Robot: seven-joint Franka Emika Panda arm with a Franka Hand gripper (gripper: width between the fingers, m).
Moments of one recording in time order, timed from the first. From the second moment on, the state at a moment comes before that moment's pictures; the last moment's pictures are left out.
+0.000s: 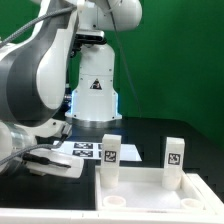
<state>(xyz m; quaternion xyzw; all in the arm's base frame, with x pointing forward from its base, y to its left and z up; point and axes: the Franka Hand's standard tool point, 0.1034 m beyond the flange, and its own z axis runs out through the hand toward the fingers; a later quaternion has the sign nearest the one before) 0.449 -0.114 0.009 -0.80 0.22 0.53 0.15</state>
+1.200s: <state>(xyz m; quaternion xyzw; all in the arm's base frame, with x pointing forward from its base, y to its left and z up) 0.511 -0.112 0.064 -0.88 0.21 0.39 0.14</state>
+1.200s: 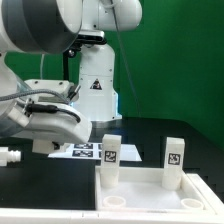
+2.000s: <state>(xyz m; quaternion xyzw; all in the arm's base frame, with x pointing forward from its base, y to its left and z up) 0.590 -0.032 0.131 -0.98 0.16 0.07 0.09</state>
